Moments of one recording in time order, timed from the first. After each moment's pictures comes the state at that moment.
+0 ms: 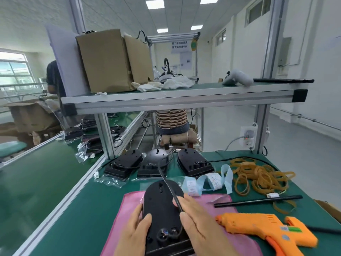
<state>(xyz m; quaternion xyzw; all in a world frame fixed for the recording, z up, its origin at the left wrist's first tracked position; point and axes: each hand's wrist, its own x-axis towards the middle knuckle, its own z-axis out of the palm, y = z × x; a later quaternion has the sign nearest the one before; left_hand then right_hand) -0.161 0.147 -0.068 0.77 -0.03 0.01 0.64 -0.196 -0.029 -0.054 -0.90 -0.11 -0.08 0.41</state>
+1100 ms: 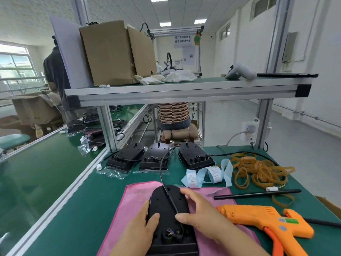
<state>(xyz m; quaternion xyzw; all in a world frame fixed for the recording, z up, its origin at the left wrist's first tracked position) -0.150 0.152 -0.089 0.90 -0.11 -0.03 0.42 -0.158 -0.047 -0.092 -0.83 0.00 0.07 0.55</state>
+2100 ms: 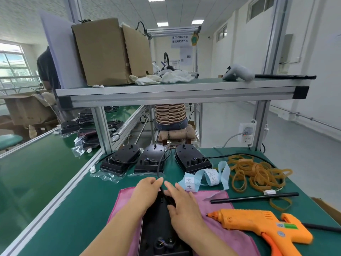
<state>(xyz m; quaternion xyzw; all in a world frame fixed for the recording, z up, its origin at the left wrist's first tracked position) -0.049 0.110 -0.074 0.89 -0.03 -0.06 0.45 -0.124 -0.012 -0.101 -0.94 -0.03 -0.07 0.32</state>
